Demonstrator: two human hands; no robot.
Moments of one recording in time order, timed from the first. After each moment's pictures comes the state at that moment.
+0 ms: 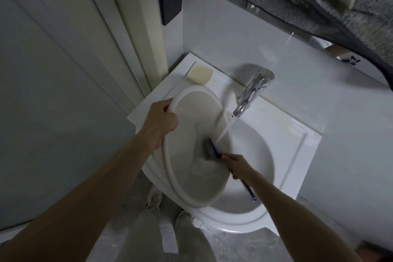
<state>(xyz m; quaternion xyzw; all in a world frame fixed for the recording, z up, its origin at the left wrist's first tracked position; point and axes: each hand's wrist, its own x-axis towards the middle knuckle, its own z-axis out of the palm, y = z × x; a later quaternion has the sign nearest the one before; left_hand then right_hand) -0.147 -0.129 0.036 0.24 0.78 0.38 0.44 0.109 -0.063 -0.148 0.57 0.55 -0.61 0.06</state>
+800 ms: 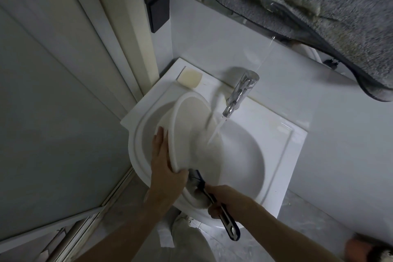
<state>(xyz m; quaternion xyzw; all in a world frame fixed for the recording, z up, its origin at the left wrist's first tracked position) -0.067 -0.219 -0.019 0.31 0.77 0.45 0.33 0.106 -0.153 -0.096 0.62 0.15 -0.76 0.11</state>
